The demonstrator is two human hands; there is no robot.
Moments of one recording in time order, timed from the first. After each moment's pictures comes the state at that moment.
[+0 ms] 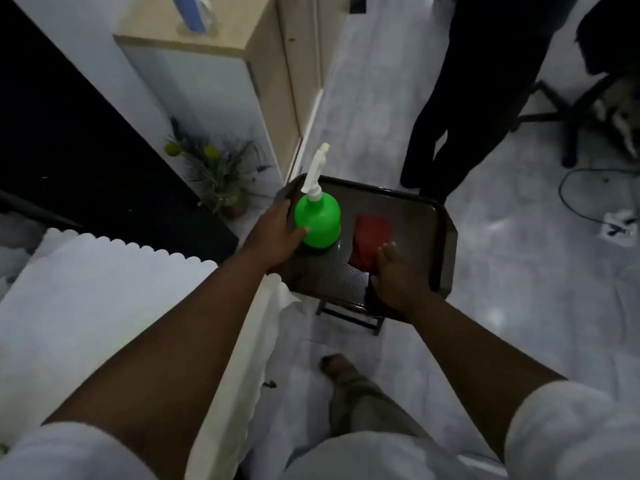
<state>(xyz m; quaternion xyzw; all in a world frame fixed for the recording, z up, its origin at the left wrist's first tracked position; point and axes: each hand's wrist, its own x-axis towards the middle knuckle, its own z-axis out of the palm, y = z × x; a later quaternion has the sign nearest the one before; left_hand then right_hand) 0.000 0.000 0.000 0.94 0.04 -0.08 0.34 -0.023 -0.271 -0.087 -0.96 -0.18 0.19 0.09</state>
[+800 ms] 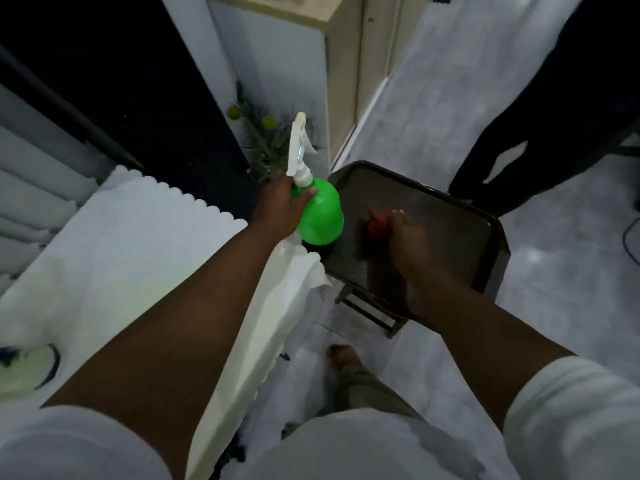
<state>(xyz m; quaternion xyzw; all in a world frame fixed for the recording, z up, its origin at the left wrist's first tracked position) -0.035 0.048 0.037 0.90 0.19 0.06 0.38 0.022 -0.202 -0.053 -0.92 -0.24 0.14 0.29</state>
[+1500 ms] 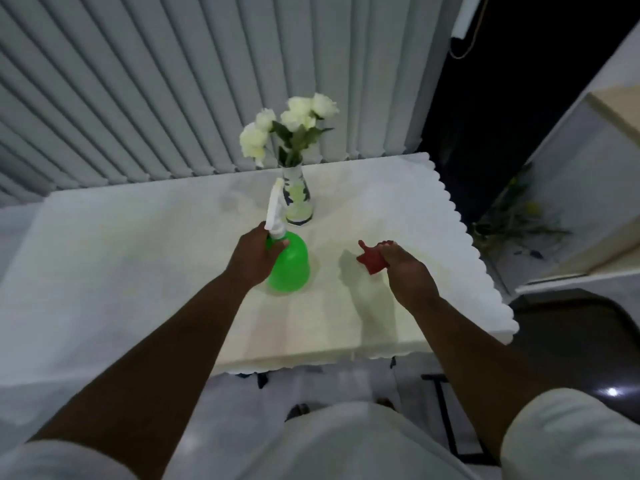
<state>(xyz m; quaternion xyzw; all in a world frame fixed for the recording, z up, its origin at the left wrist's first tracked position) -0.528 0.155 0.059 0.76 0.56 0.24 0.21 -0.226 0.059 0.011 -0.69 -0.70 0.11 0.18</state>
